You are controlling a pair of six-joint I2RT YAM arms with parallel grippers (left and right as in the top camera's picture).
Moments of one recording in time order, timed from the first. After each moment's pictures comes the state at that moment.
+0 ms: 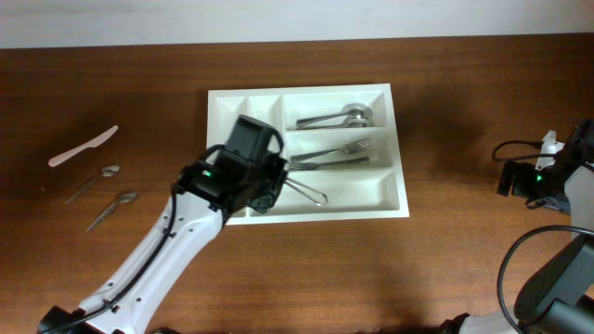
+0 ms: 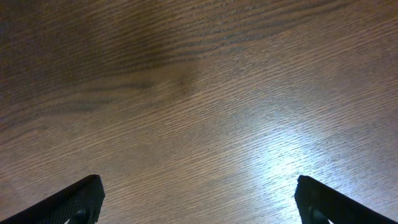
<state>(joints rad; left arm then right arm) -0.51 1.47 1.17 -0.70 0.12 -1.51 -0.59 1.69 1.20 -0.82 -0.01 -0.21</state>
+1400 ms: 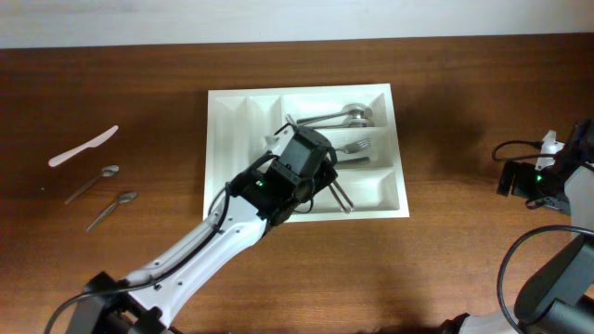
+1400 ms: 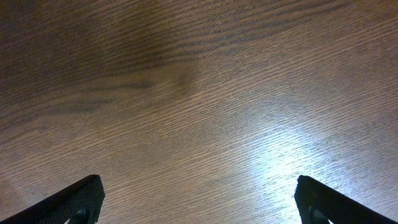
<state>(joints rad) -0.71 1.59 1.17 -0.42 -0.03 -1.28 -0.59 1.69 1.20 -0.82 -0.01 -0.21</state>
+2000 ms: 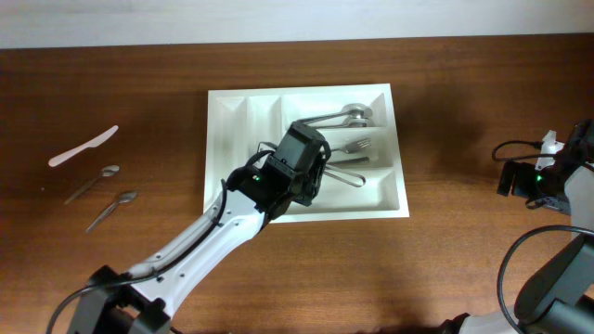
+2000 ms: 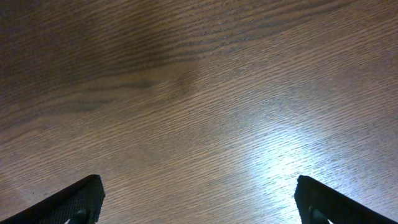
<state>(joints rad) -0.67 1.62 1.17 -0.42 0.00 -1.88 -0.59 1.69 1.20 -0.82 -0.01 -0.21</state>
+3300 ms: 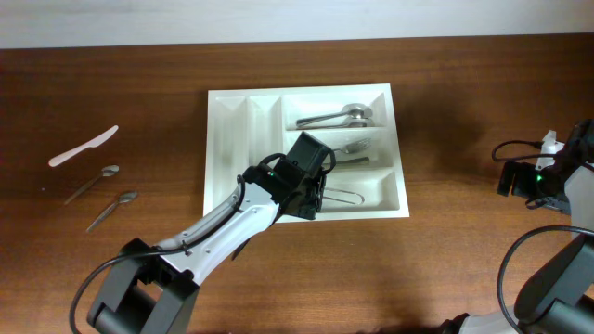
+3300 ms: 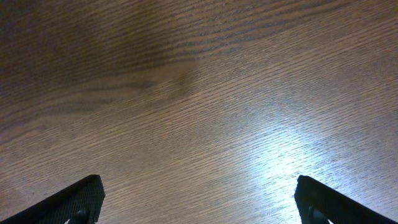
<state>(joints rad) -0.68 1.73 1.17 -0.52 0.09 -1.98 -0.59 1.69 1.20 -0.82 -0.01 -0.21</state>
